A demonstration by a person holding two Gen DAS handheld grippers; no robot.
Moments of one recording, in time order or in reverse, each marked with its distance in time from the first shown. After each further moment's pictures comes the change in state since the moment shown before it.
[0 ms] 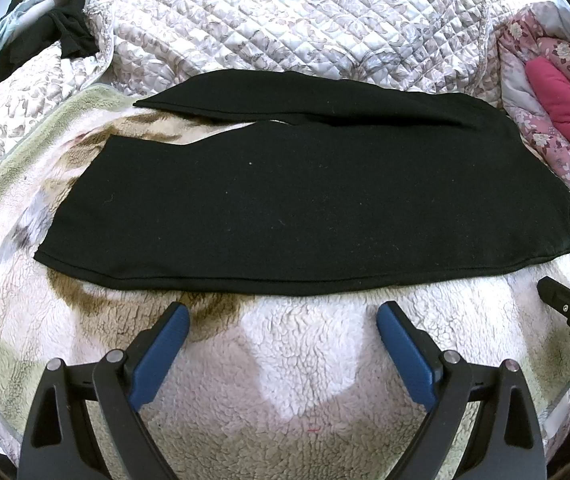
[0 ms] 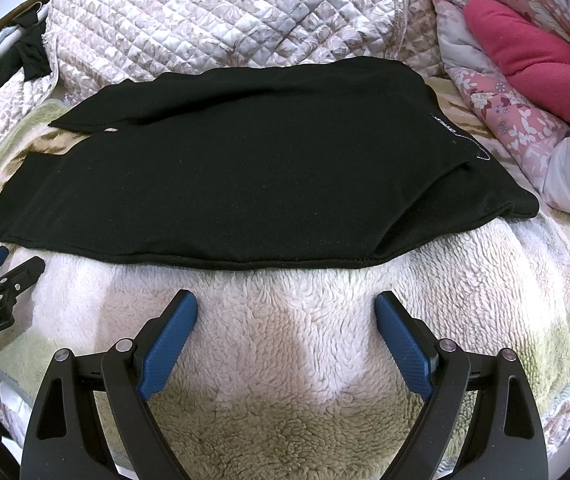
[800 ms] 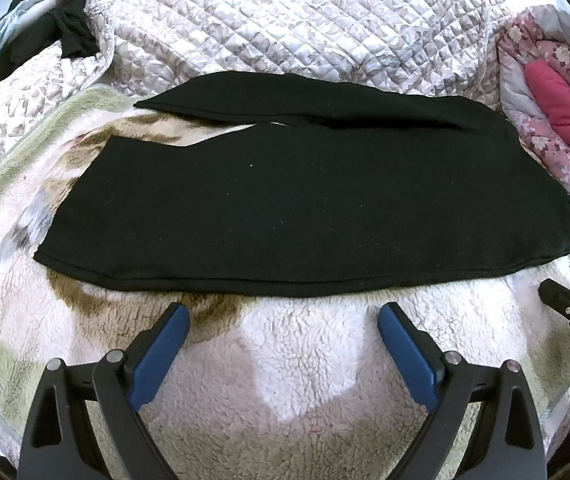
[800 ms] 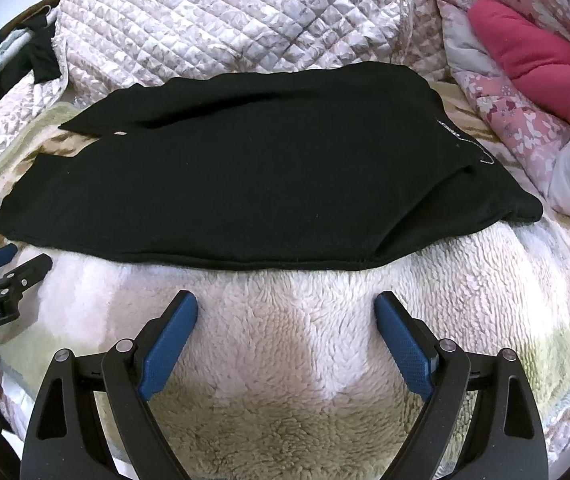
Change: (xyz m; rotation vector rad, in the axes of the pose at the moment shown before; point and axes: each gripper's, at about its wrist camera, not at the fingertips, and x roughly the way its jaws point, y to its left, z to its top) left arm -0.002 0.004 -0.001 0.000 -0.006 -0.003; right arm -0.006 -0.005 -0.003 -0.012 -0.021 0.048
